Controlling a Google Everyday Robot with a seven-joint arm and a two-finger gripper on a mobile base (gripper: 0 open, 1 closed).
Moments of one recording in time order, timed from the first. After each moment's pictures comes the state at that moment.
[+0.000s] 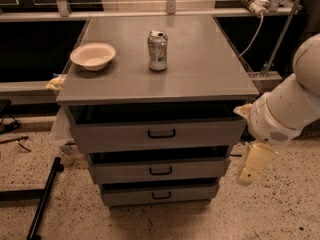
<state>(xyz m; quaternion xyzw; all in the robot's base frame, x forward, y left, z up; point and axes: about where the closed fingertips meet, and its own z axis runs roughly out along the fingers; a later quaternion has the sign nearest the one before) 0.448 -0.198 0.815 -0.62 0.76 0.04 0.17</state>
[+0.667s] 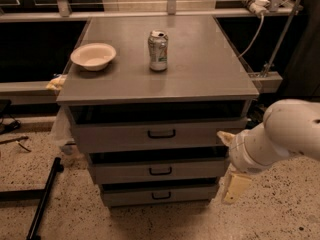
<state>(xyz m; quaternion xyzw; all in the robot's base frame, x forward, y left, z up) 0.453 -0.187 0.713 -0.66 0.72 0.02 0.20</state>
